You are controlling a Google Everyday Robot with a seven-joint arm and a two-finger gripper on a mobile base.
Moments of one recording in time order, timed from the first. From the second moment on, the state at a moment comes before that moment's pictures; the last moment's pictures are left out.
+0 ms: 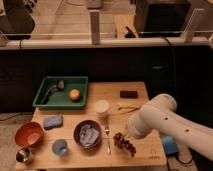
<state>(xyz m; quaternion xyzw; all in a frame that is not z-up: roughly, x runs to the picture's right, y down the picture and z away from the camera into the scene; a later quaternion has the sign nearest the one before) 0.110 0.194 0.634 -0.26 -0.17 -0.06 0.95</state>
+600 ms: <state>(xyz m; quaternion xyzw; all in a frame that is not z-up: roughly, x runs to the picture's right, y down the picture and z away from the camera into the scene) 0.057 0.164 0.601 -0.25 -0.20 -0.10 0.94</state>
